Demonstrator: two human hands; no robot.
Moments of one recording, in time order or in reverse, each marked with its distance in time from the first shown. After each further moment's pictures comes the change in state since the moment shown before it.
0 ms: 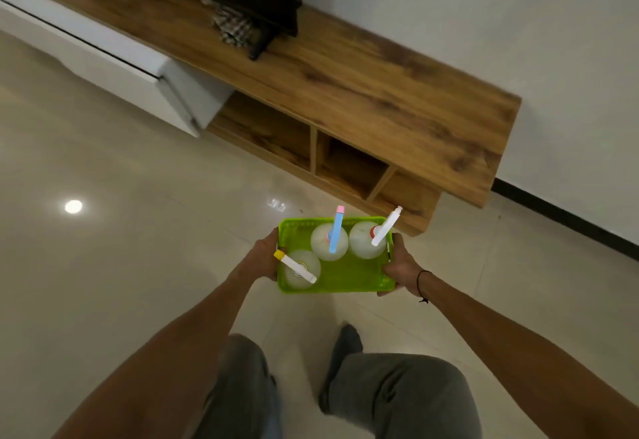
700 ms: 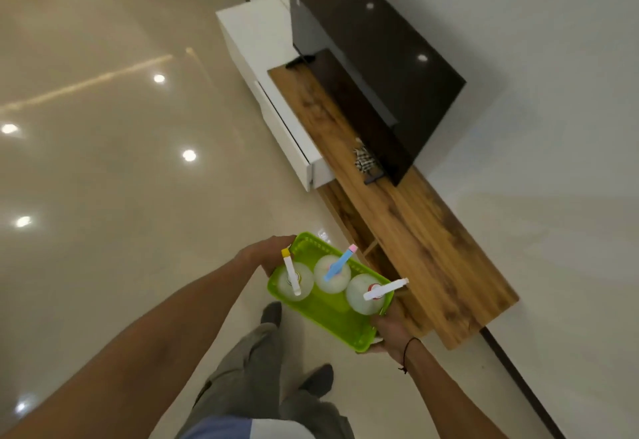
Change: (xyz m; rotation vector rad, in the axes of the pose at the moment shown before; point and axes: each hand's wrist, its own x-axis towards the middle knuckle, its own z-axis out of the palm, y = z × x) left_hand -0.316 0.216 -0.291 -0.049 0.008 -0.201; right_hand -0.335 -0.277 -0.047 -0.005 -0.330 -0.015
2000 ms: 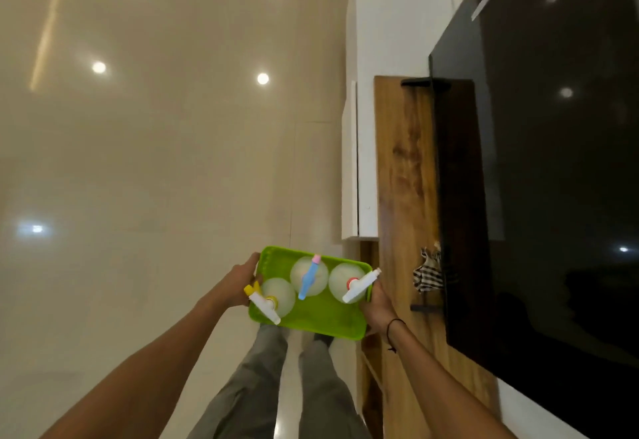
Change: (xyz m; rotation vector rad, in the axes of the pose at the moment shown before) left_hand 0.239 -0.160 -0.169 -0.520 0.395 -0.255; right_hand 0.396 -0.374 0.118 -0.779 -0.173 -0.133
